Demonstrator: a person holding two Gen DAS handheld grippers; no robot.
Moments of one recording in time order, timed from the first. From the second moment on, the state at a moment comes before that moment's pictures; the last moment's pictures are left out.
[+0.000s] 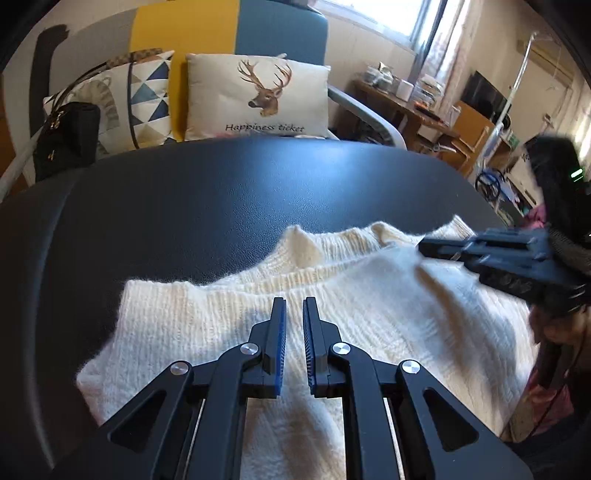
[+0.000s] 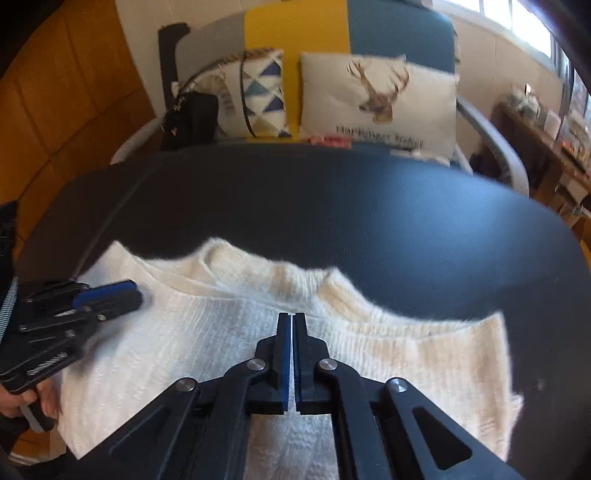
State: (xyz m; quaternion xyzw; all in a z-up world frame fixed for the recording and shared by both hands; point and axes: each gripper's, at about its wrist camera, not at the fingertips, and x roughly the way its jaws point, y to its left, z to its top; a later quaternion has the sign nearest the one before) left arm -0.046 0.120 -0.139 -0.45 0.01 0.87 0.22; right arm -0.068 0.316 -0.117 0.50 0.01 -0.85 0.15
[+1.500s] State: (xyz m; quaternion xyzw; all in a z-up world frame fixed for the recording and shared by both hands) left arm -0.062 0.125 -0.156 -0.49 -0.06 0.83 0.24; right arm -0.022 0.294 -0.115 0.50 -0.03 -0.84 0.20
